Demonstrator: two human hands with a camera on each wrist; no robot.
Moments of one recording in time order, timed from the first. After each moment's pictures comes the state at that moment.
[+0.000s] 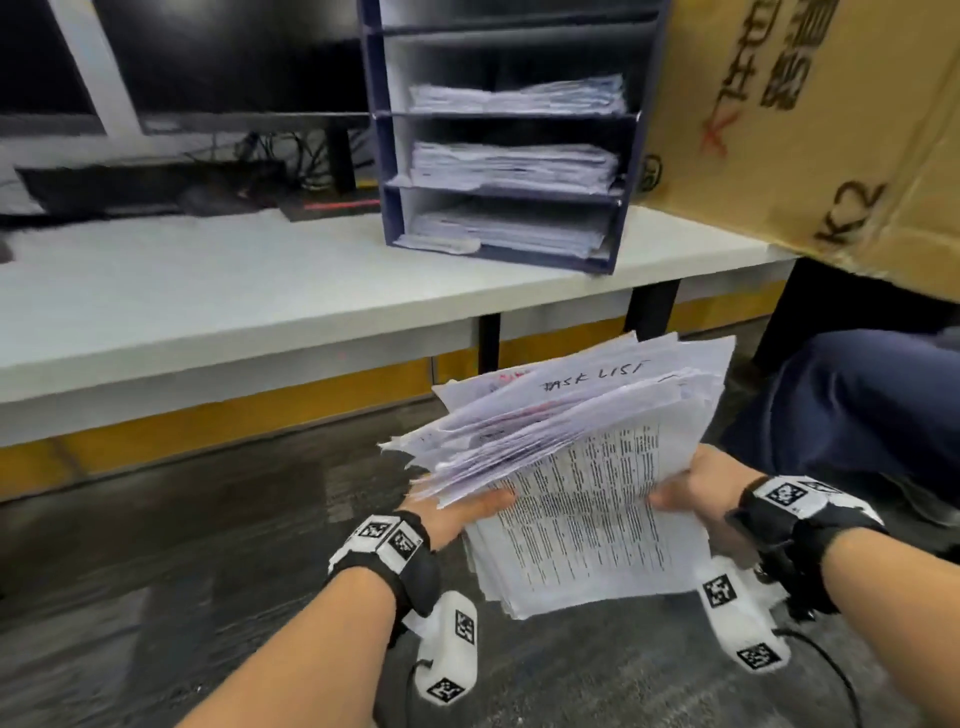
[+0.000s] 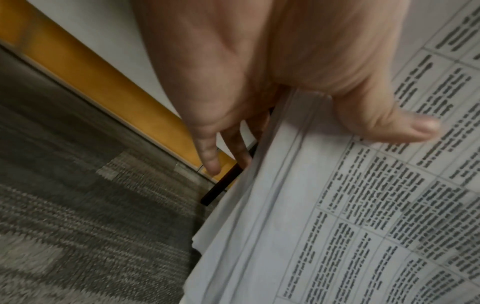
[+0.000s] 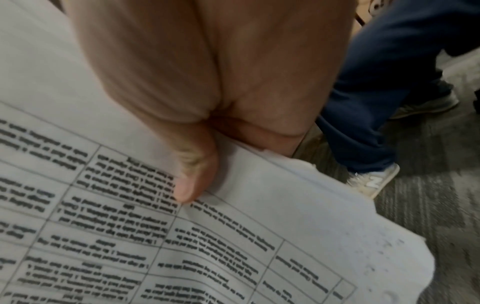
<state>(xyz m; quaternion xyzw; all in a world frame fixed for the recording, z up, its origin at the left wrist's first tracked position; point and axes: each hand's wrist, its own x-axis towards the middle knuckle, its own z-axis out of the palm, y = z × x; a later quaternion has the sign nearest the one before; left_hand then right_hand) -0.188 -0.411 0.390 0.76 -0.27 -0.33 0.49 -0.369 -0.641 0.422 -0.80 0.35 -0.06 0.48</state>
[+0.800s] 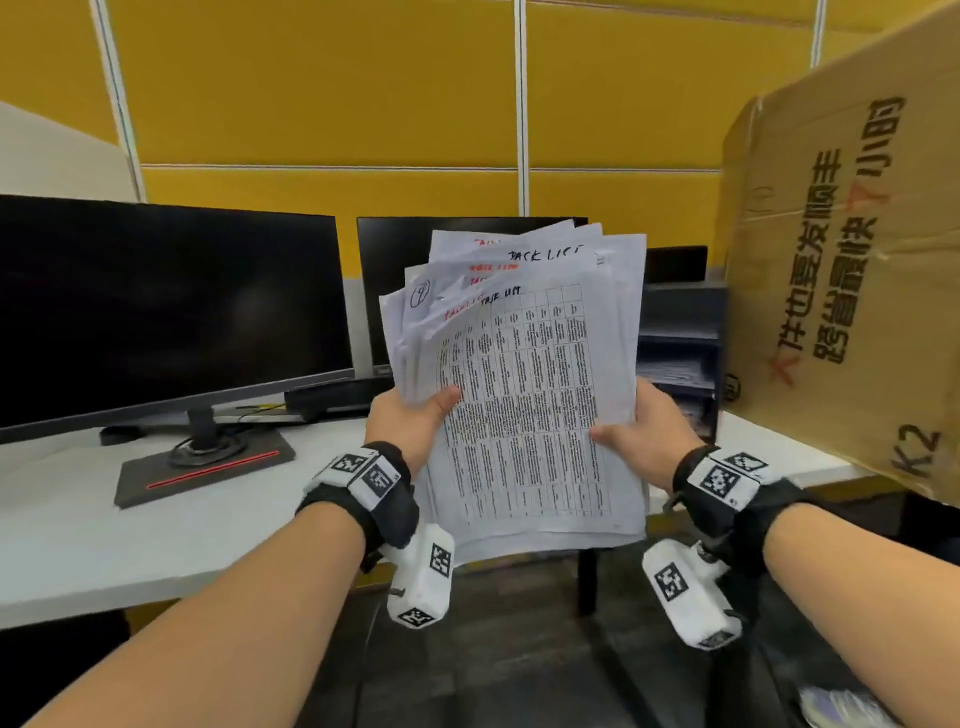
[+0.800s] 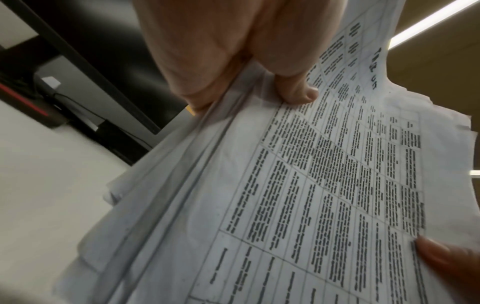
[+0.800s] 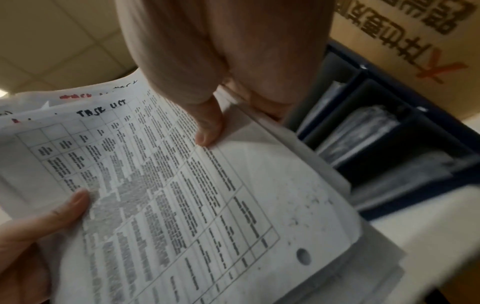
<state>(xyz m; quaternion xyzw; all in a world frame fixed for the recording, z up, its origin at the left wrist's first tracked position) -0.119 -0.282 0.688 0.67 -0.21 0.05 0.71 -0.263 -0.489 0.687 -0.83 0.12 -0.32 0.45</state>
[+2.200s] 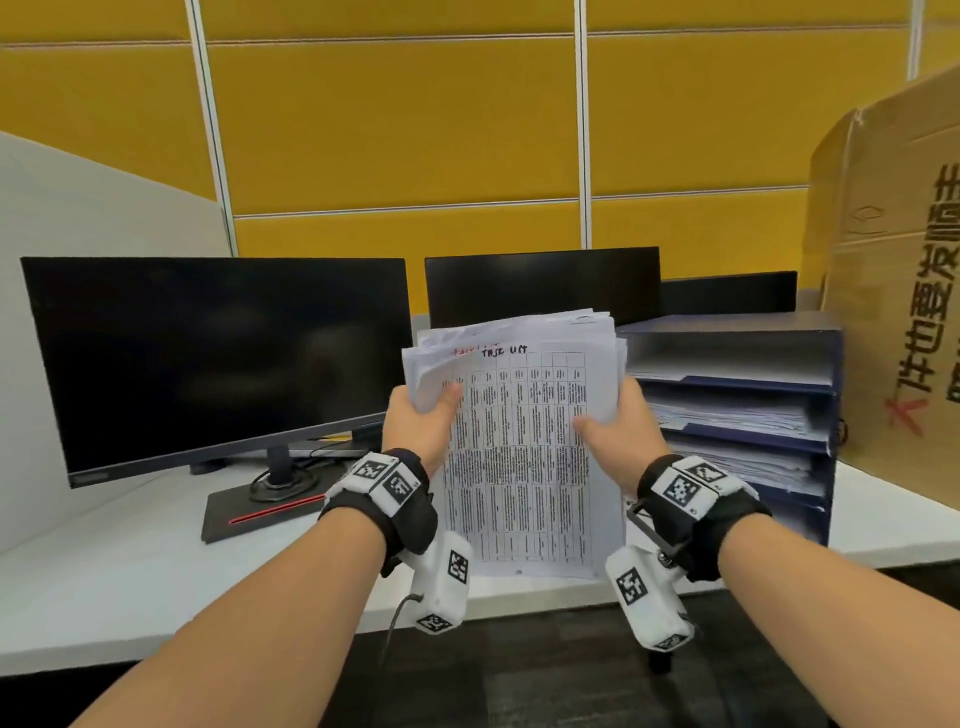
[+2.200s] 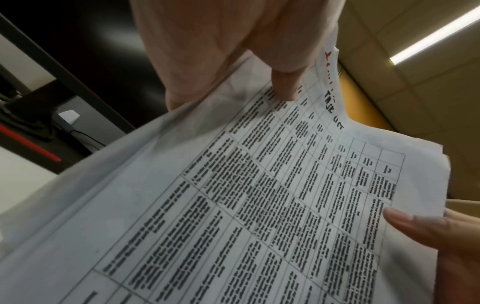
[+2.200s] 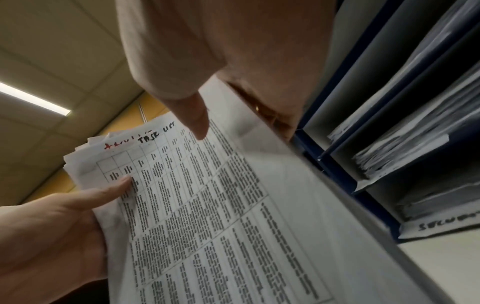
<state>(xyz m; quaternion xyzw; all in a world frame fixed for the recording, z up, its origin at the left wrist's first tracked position) -0.066 -0.244 0.728 0.70 -0.19 0.12 0.67 -0.161 -0.438 0.716 -0.76 0.06 -0.36 0.54</state>
